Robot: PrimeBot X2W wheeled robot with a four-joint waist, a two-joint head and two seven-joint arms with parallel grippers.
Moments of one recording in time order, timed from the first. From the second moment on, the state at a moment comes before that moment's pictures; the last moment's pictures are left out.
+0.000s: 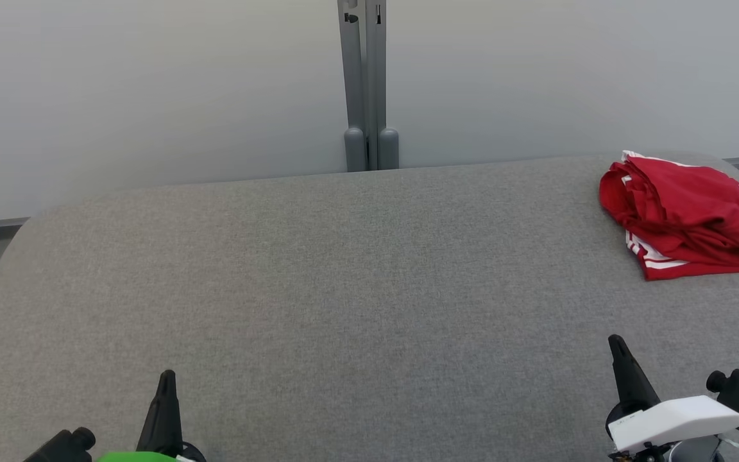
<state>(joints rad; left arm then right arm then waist) 0.13 0.07 -0.06 0.14 -0.84 -0.06 -0.12 0.07 -0.10 0.03 0.22 0.88 0.13 -0.10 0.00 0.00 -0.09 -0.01</state>
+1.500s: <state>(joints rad) -0.01 0.08 0.02 0.20 -1.33 -0.10 0.00 -0.04 -0.07 -0.05 0.23 1.33 0.13 0.03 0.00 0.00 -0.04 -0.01</state>
